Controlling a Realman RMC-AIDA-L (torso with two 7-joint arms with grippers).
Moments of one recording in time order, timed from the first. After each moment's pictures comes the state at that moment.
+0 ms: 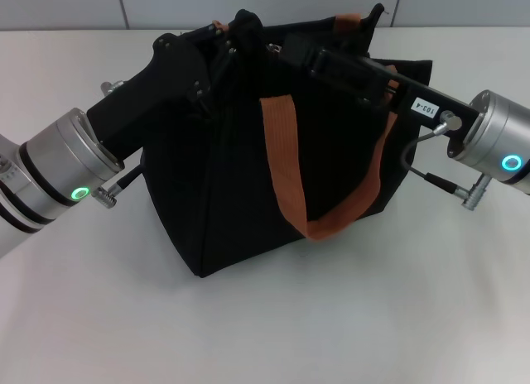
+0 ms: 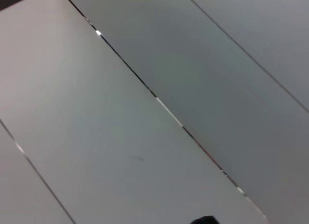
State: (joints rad) left arm -0.64 -2.08 0.97 0.09 1.11 1.69 -0.84; right arm 0.65 2.09 -1.05 -0.23 -1.17 -1.59 1.48
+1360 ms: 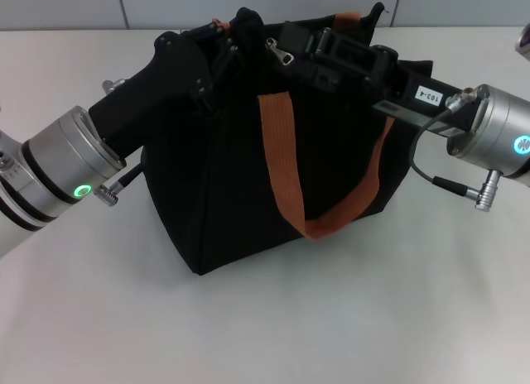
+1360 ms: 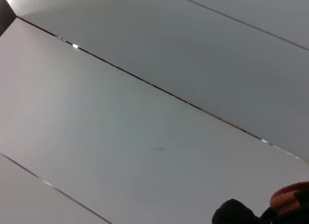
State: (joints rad) left arm -0.65 -2.08 0.97 0.08 1.10 1.68 -0.83; right arm 0.67 2.08 -1.07 -0.27 -1.20 -1.62 1.90
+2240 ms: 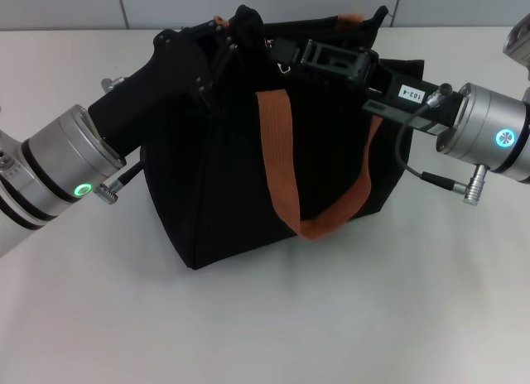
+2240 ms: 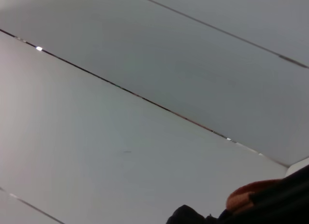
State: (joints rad) left arm -0.65 -2.08 0.96 0.08 1.10 1.68 -0.82; right arm 0.68 2.08 -1.08 -0.27 -1.22 -1.52 1.94
